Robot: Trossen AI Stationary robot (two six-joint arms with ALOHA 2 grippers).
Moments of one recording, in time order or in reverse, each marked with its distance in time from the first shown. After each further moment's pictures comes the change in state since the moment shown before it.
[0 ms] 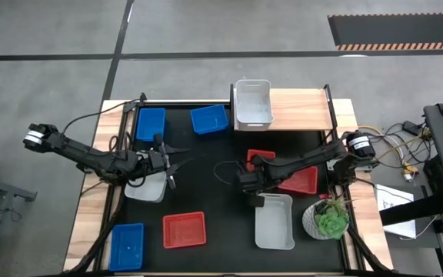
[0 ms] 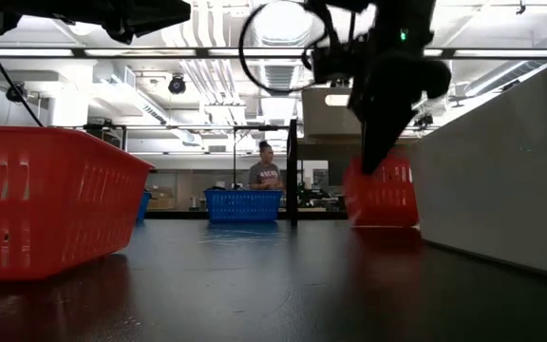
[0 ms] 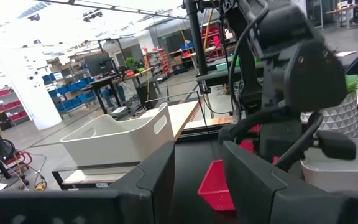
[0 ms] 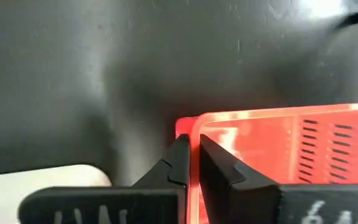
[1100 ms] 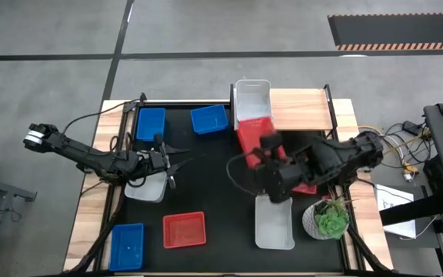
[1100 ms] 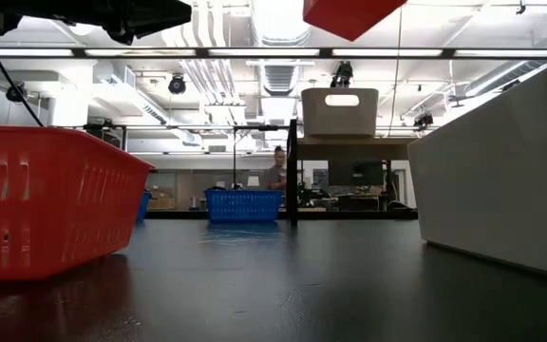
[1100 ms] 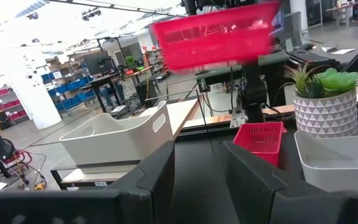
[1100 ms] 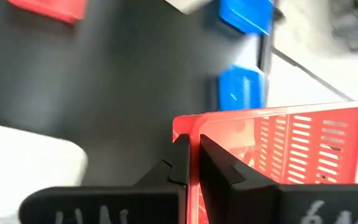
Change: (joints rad) left arm 0.000 0.008 0.000 0.000 0.000 -0.002; right arm 0.176 -0.020 0.895 -0.684 0.306 -0.328
